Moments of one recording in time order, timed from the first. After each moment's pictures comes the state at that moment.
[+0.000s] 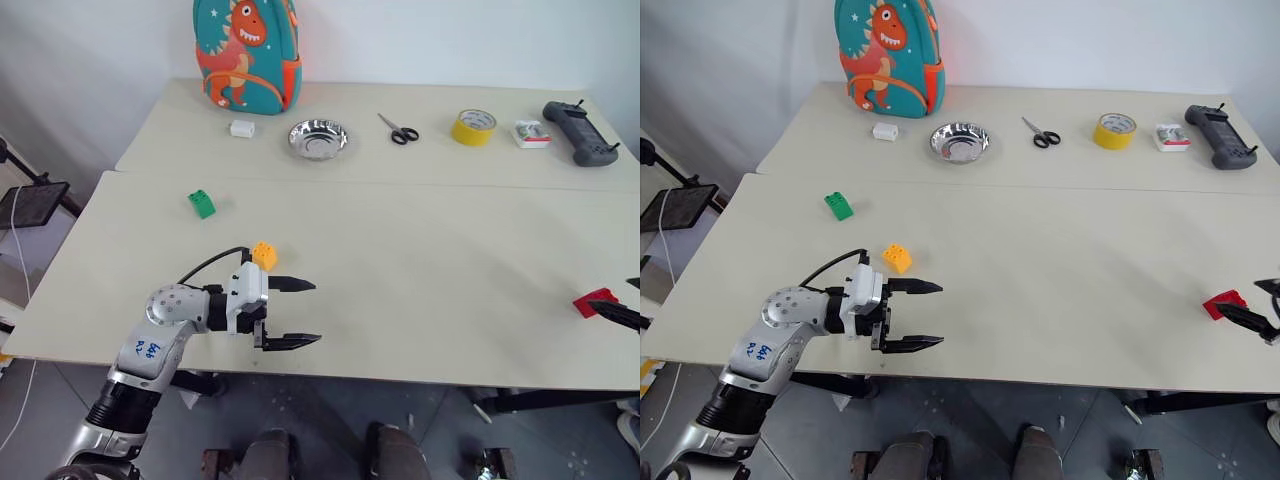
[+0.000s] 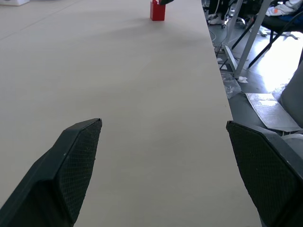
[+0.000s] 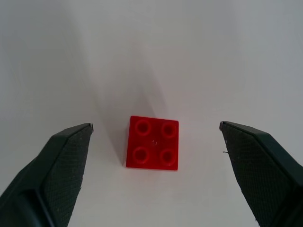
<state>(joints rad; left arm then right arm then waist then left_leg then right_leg) -0.32 0.57 -0.13 -0.11 -0.39 0.17 -1.10 -0.28 -1.16 -0.31 0.72 0.28 0.19 1.09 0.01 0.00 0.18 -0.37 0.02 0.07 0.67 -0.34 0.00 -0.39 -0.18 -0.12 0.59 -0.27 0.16</state>
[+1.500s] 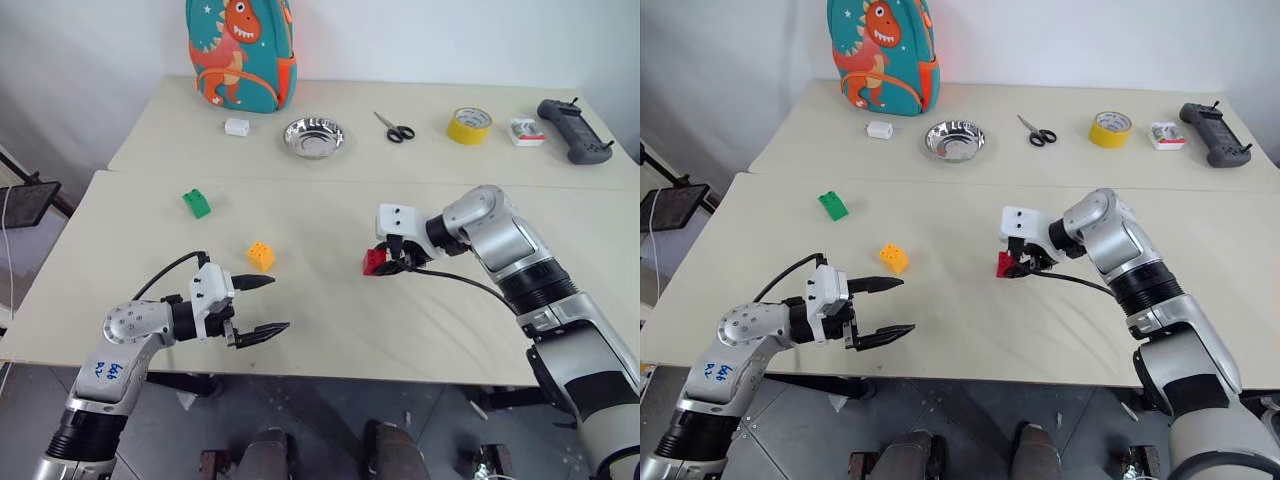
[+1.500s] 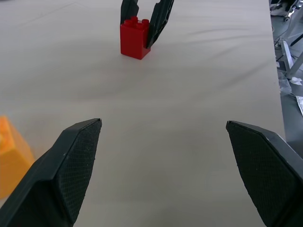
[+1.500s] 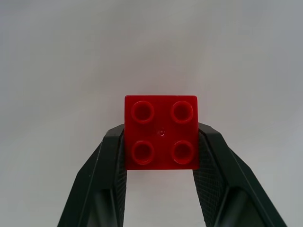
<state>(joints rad) -0.16 0.63 0.02 -0.19 -0.39 0.21 -0.98 -1.00 -0.60 0.44 0.43 -0.11 0.35 1.37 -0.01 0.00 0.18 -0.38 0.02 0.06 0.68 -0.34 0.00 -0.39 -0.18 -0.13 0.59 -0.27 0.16</state>
